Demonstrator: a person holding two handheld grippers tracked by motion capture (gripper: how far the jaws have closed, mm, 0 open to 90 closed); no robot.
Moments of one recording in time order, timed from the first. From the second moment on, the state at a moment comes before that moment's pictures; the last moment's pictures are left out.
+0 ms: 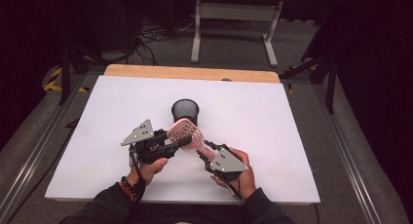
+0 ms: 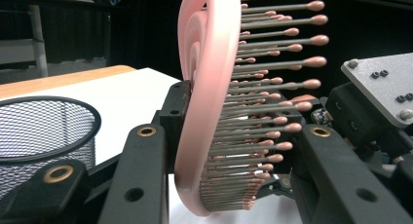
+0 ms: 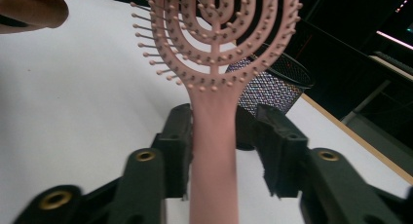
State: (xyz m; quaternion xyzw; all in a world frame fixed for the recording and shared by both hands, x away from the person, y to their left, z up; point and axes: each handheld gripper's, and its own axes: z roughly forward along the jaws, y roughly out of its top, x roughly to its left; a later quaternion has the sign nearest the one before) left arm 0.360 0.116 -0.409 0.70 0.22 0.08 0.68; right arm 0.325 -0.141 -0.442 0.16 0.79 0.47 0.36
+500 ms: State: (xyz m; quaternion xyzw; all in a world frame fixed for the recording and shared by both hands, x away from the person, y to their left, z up) left arm 0.363 0.137 -0.404 0.69 0.23 0.10 0.67; right arm 0.326 -0.157 -0.436 0.18 0.77 0.49 0.36
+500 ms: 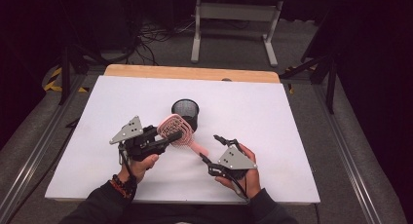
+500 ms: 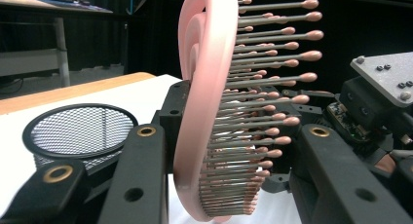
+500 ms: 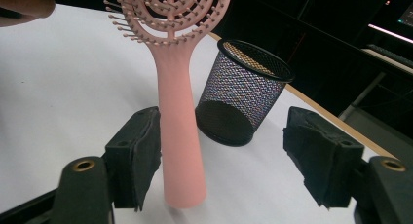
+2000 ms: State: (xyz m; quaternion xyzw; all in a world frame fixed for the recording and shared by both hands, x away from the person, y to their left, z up) left arm 0.364 0.173 -0.394 0.70 0.25 0.19 0.64; right arm 0.325 -0.197 -0.437 0.23 0.76 0.48 0.38
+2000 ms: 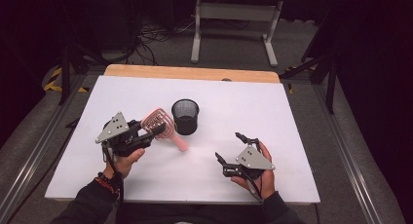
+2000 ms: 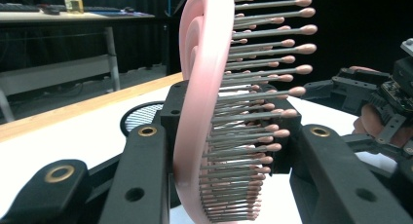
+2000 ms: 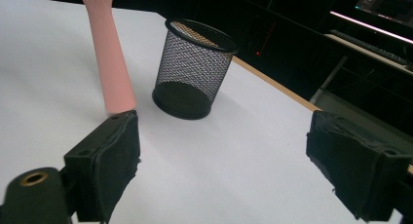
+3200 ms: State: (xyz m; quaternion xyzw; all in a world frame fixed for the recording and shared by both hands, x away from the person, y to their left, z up) left arm 0.364 0.205 -0.375 0.68 0.28 0.27 0.62; right arm 0.324 -0.206 -0.445 0.25 0.75 0.46 0.40
